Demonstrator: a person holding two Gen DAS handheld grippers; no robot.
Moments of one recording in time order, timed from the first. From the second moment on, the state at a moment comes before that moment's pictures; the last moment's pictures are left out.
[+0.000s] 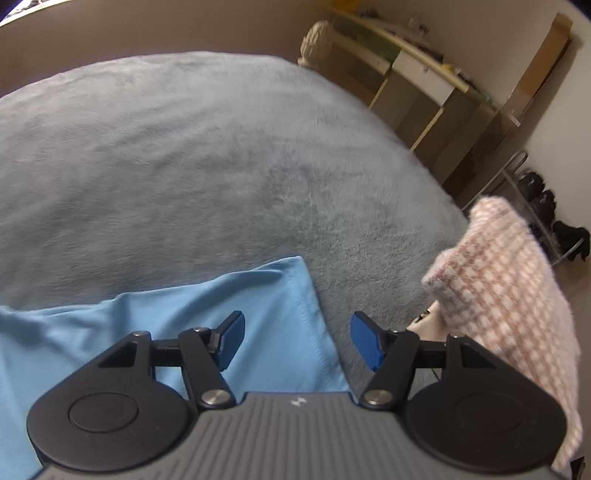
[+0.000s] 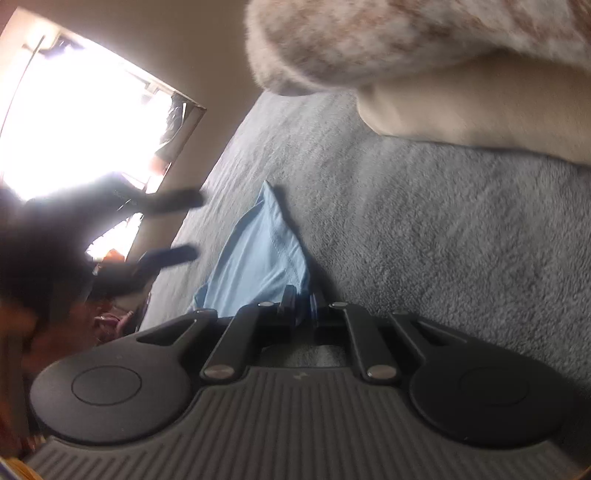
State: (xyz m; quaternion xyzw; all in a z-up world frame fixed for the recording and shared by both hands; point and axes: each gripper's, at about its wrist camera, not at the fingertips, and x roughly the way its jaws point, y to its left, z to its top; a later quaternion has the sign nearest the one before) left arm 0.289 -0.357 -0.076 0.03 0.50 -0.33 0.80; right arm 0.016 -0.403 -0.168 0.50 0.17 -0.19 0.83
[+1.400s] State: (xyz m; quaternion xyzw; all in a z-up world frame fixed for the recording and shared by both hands) left arm 0.313 -0.208 -0.034 -0.04 0.50 -0.25 0.83; right arm 0.031 -0.309 -0.073 0.18 0.19 -0.06 0.96
